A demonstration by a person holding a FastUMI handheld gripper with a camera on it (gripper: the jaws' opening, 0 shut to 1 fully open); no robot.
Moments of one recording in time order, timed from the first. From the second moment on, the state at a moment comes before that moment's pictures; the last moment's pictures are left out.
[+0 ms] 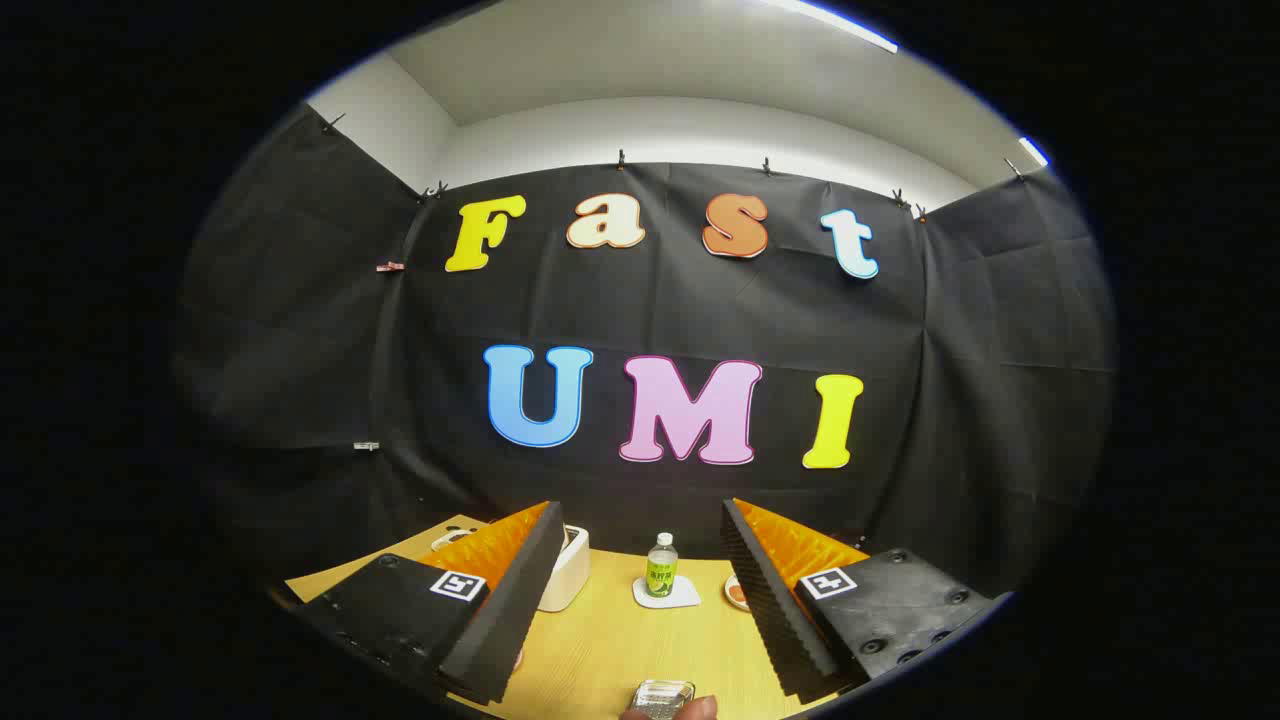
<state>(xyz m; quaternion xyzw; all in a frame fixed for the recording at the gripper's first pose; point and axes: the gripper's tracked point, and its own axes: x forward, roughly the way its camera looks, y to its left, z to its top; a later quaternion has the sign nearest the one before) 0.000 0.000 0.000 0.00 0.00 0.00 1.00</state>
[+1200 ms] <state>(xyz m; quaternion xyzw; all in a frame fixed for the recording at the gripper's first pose) 0.005 0.084 -0.049 0.00 0.10 0.05 0.99</state>
